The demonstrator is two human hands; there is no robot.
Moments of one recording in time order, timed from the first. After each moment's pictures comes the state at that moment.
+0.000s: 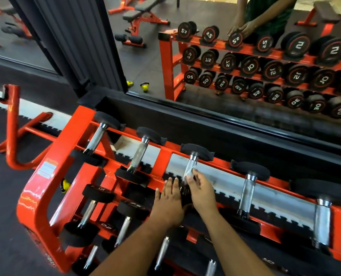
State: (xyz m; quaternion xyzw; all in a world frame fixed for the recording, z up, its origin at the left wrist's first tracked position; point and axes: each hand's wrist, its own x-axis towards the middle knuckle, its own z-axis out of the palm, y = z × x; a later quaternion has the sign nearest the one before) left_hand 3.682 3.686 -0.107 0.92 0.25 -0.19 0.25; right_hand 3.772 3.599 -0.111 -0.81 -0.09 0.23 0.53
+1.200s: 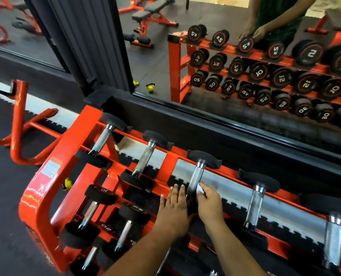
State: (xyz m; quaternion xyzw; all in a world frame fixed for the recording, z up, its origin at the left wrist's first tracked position) left_hand 3.680 3.687 -0.112 0.92 0.24 -0.17 0.25; right_hand 3.772 3.603 -0.121 -0.83 -0.03 0.24 0.51
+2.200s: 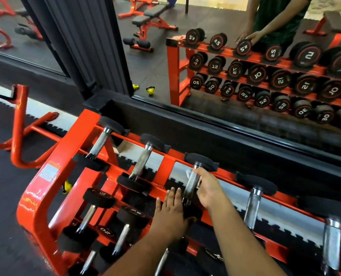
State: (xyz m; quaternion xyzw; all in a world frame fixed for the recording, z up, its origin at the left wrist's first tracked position) left_hand 3.682 3.685 -0.112 0.92 0.26 -0.16 0.24; right_hand 3.827 3.634 -0.087 -0.54 0.21 0.39 0.71
